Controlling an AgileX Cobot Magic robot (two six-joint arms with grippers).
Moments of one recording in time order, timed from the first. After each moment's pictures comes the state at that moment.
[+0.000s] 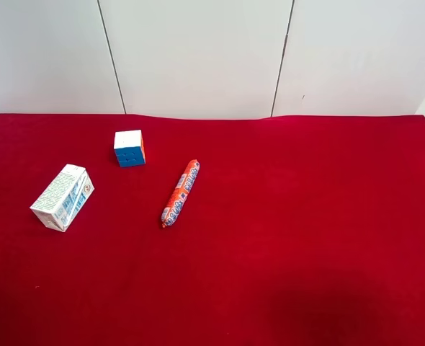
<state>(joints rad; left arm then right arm) -0.07 -0.01 -0.51 -0.05 1.07 0.04 0.10 0.00 -0.48 -0.01 1.07 0.00</state>
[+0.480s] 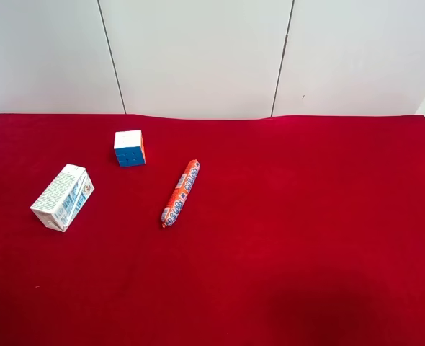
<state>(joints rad) -0.06 -0.01 -0.51 -0.05 1.07 0.04 0.10 0.00 -0.48 -0.01 1.07 0.00</state>
